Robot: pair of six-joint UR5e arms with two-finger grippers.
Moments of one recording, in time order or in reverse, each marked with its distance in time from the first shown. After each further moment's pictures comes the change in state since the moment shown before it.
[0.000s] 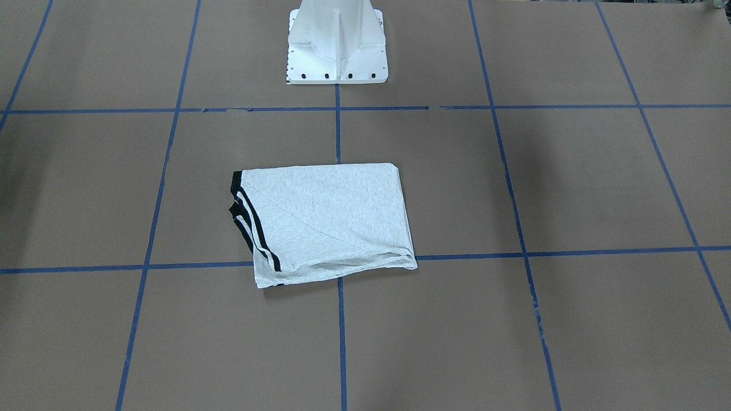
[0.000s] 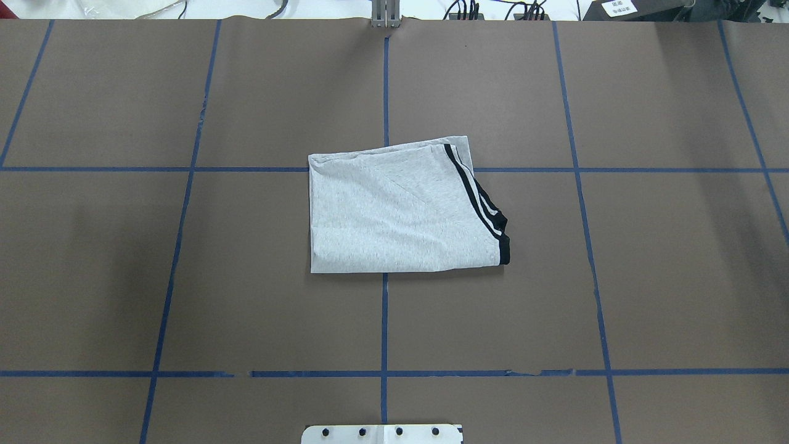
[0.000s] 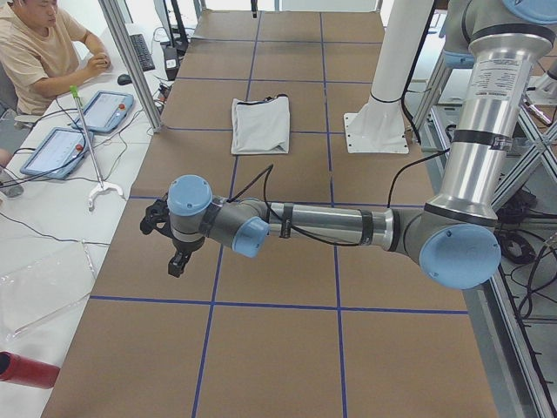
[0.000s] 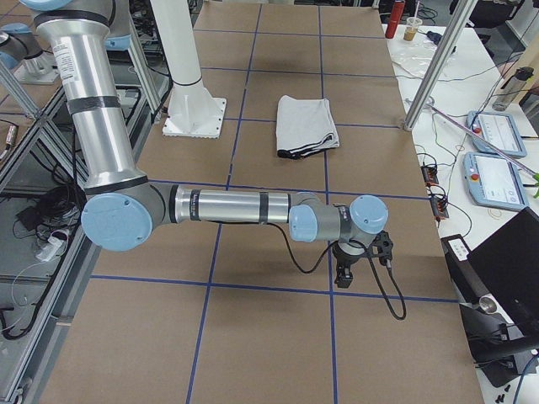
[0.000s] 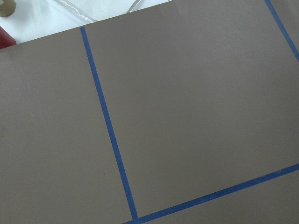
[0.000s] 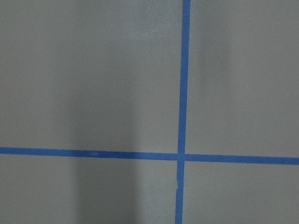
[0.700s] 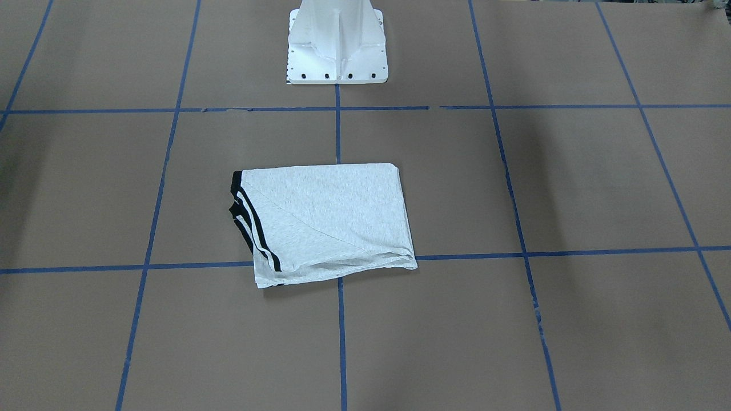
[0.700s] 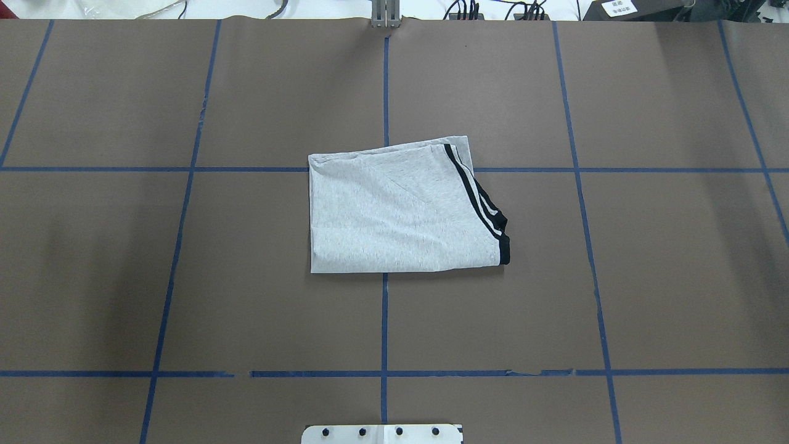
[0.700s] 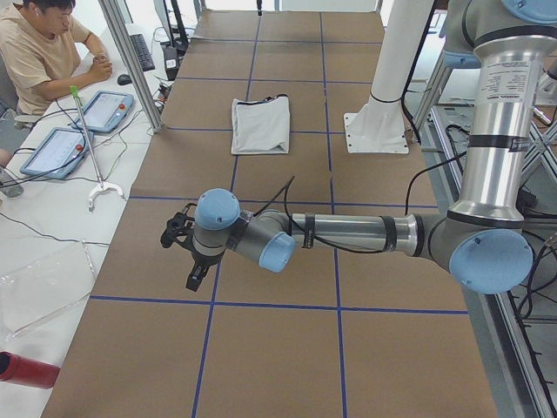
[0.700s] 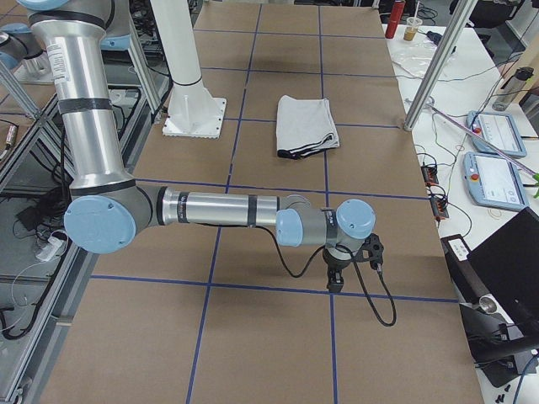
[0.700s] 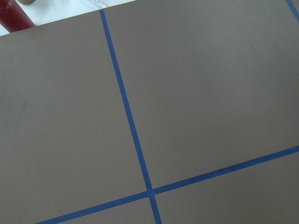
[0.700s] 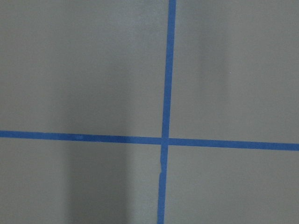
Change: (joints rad) left arm 0.003 0.106 -0.054 -0.067 0.043 -0.005; right arm 0.012 -0.071 0.068 0.009 -0.051 -0.020
